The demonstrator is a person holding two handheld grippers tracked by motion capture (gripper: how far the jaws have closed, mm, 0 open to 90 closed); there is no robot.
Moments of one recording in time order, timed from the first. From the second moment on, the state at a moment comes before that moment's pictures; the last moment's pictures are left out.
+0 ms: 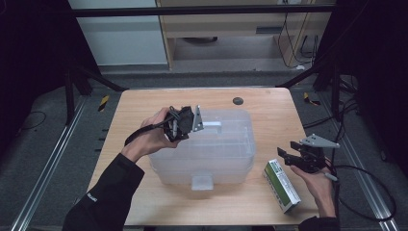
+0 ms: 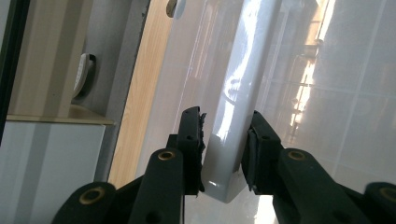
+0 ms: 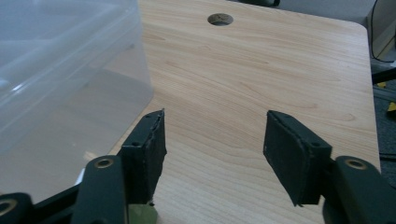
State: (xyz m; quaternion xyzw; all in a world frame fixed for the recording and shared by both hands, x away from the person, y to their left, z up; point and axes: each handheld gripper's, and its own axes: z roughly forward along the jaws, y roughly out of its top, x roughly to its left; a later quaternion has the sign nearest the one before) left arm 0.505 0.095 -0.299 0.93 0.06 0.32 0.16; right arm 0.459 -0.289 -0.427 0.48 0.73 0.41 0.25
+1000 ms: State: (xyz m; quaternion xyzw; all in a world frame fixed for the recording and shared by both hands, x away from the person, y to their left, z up) left arm 0.529 0.100 -0.283 0.92 0.10 0.33 0.20; right arm 0.437 -0.260 -0.400 0.41 0.77 0.44 0.20
